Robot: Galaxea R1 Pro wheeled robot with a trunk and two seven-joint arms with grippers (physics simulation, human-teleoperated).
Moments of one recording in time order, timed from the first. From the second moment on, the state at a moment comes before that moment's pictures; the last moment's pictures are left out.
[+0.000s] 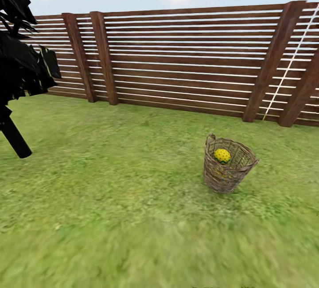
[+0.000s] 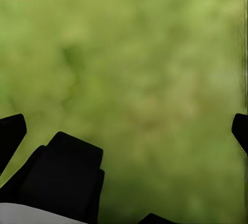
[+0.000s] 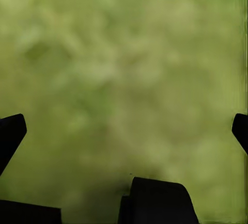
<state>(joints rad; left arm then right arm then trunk) -0.21 -0.04 0.20 -0.21 0.23 -0.14 0.03 -0.23 0.00 0.04 -0.08 0.10 -0.37 0.03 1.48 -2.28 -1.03</state>
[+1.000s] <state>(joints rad) -0.21 -0.06 0.19 -0.31 0.23 -0.14 0.00 -0.23 0.01 0.03 -0.08 0.09 -0.38 0.02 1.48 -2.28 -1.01</state>
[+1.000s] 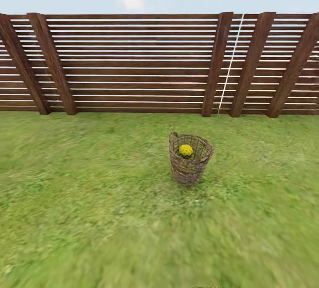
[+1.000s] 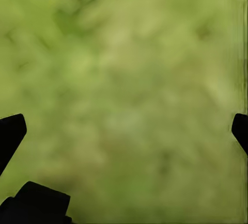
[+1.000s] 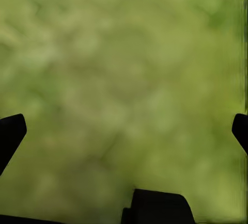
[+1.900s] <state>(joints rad) -0.21 -0.09 0.19 -0.30 0.23 -0.13 0.00 -0.23 0.00 0.03 -0.09 0.09 -0.37 0.02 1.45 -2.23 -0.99</state>
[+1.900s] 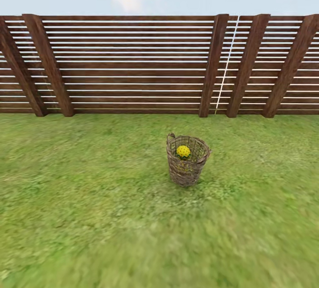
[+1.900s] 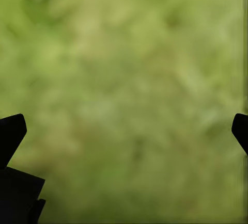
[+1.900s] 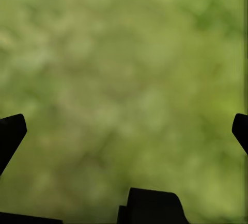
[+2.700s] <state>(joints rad) -0.41 -0.05 0.19 -1.29 0.23 0.77 0.04 -0.37 0.01 -0.04 -1.11 0.06 0.79 0.01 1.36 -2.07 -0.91</state>
